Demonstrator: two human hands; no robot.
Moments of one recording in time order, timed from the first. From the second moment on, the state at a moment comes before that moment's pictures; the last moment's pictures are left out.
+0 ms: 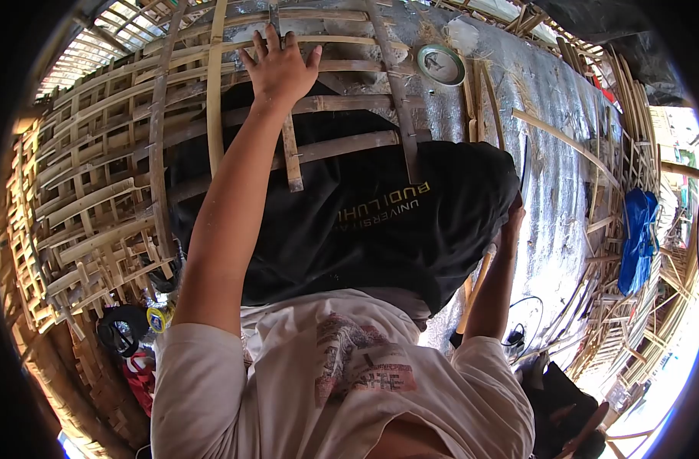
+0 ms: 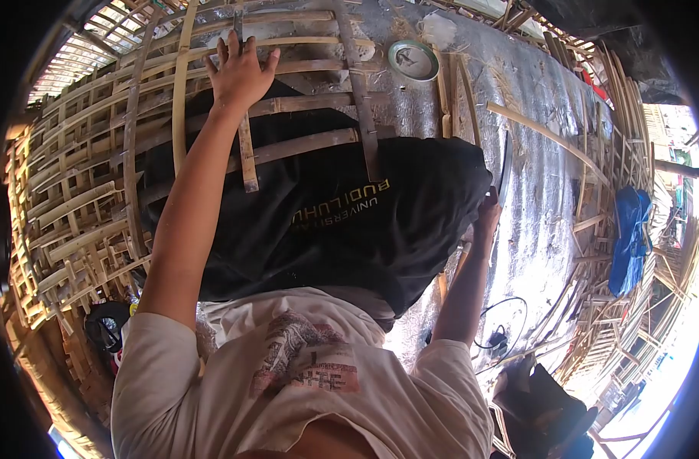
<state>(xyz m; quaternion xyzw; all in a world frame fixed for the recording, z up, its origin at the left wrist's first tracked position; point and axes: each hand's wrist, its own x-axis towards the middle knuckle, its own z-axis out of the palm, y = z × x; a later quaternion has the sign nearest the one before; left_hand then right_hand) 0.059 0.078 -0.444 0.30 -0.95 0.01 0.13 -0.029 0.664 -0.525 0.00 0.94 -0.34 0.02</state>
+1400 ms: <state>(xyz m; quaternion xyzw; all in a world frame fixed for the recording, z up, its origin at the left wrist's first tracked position) 0.059 0.080 -0.439 0.30 -0.95 0.02 0.10 0.000 0.517 -0.337 -0.18 0.84 -0.50 0.00</state>
